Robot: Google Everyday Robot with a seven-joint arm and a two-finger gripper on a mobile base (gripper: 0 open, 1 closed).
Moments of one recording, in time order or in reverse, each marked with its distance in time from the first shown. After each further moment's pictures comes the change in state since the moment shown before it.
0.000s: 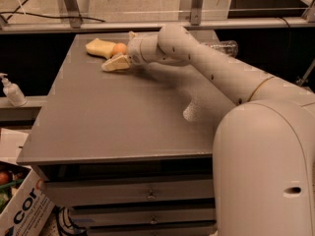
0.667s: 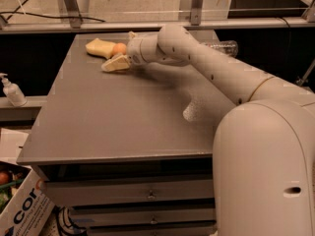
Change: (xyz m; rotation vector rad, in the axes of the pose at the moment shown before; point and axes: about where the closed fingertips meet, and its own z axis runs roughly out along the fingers) arm 0.000 0.000 0.000 0.000 0.000 0.000
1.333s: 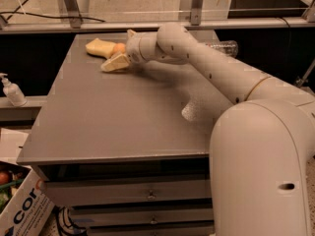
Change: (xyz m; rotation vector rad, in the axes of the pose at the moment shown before) arm -0.008 -0.004 0.005 0.001 -0.018 -0.014
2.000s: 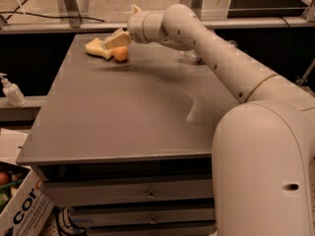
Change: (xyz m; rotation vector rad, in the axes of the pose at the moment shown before) arm -0.065 -0.049 -0.026 0.101 -0.129 -0.033
